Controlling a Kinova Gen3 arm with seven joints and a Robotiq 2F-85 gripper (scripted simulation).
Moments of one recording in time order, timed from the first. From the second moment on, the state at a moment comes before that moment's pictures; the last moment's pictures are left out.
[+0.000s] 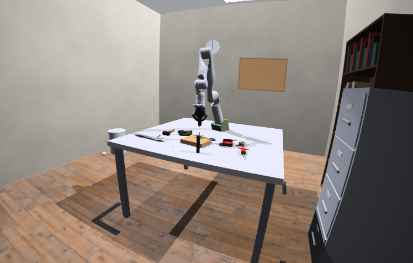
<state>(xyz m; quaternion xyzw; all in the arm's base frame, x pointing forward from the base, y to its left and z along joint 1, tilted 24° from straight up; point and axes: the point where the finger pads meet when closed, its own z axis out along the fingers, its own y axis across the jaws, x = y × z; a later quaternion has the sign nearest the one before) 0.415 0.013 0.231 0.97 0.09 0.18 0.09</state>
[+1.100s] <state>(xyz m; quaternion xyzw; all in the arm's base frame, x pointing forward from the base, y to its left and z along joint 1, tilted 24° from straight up) 0.415 0.013 0.230 0.93 0.30 0.16 0.13</state>
